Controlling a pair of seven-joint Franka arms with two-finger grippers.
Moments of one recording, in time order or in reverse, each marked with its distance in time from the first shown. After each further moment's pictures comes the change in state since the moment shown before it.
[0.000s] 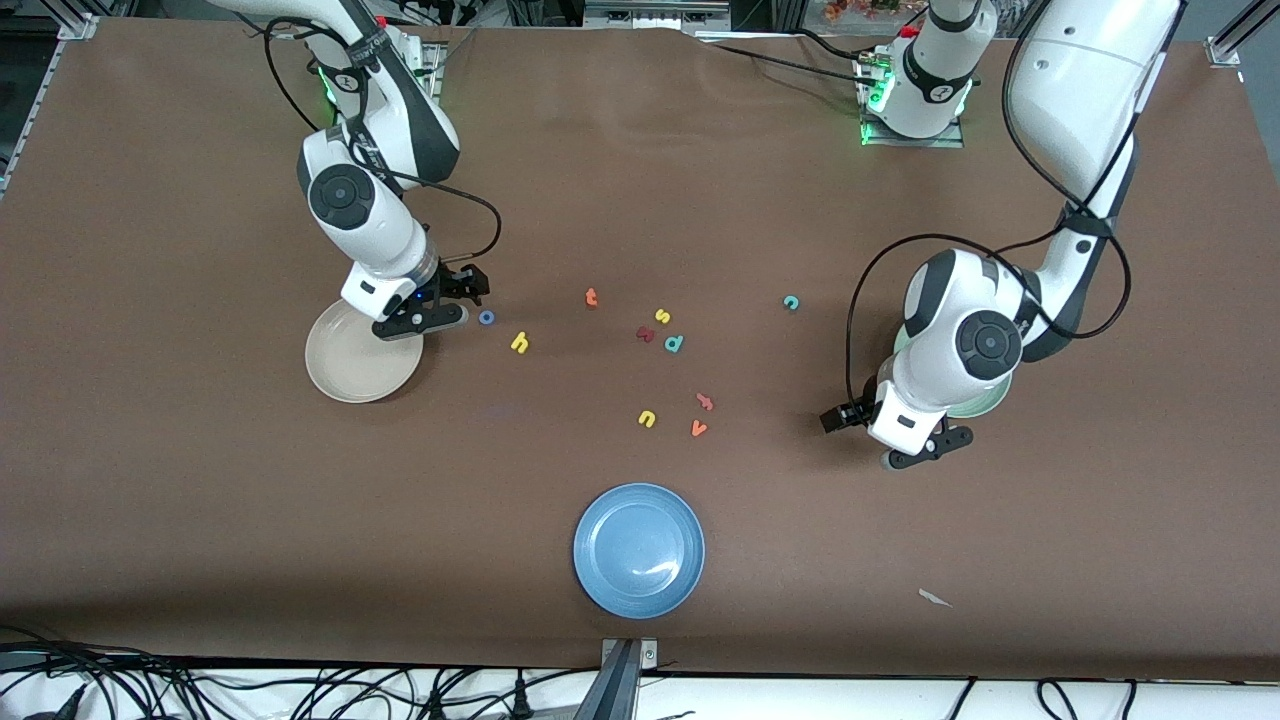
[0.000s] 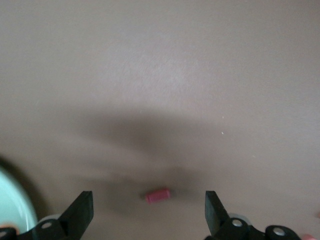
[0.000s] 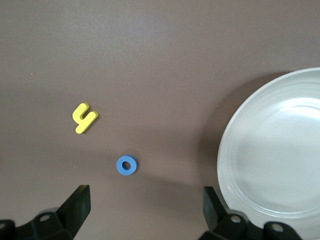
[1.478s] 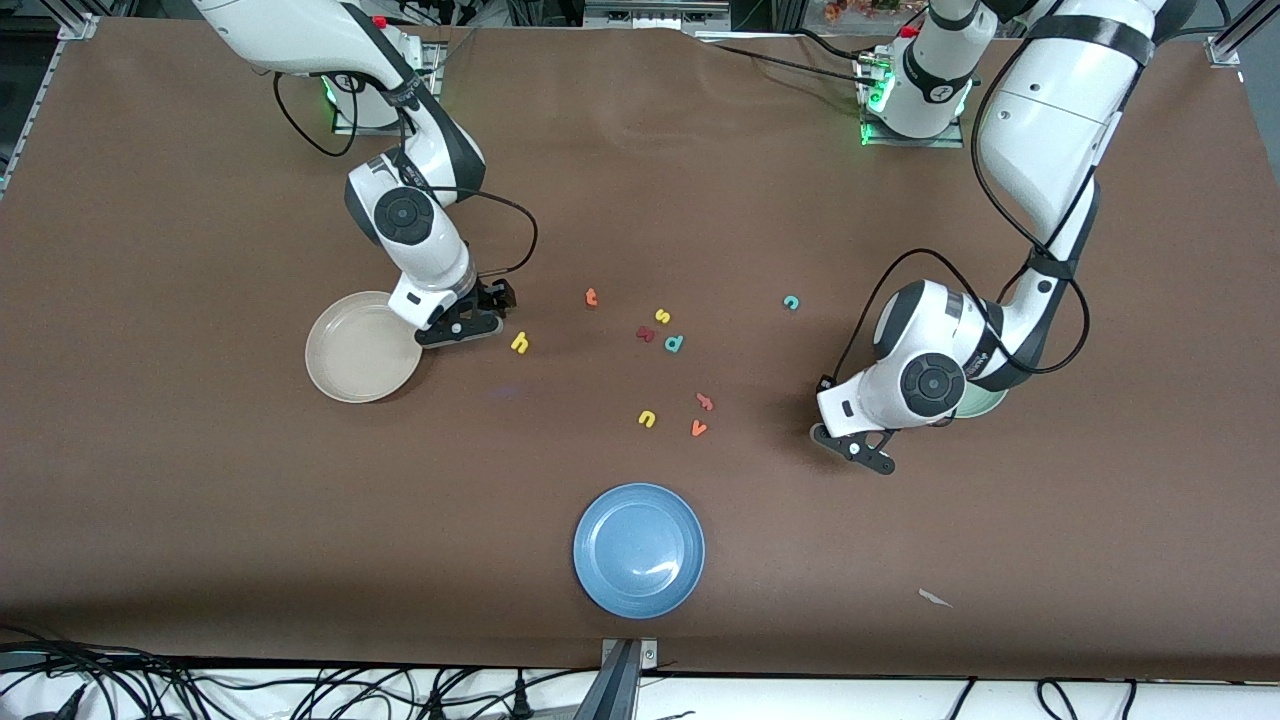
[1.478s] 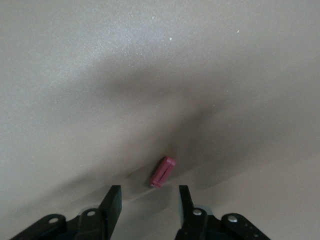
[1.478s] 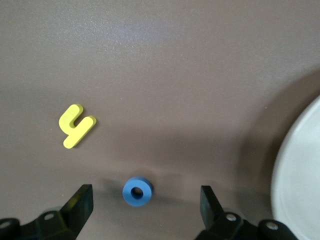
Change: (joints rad) left arm -0.030 0.108 -0.001 0.088 0.038 -0.187 0.636; right arm 0.006 0.158 0.040 -0.001 -0.185 0.161 0.203
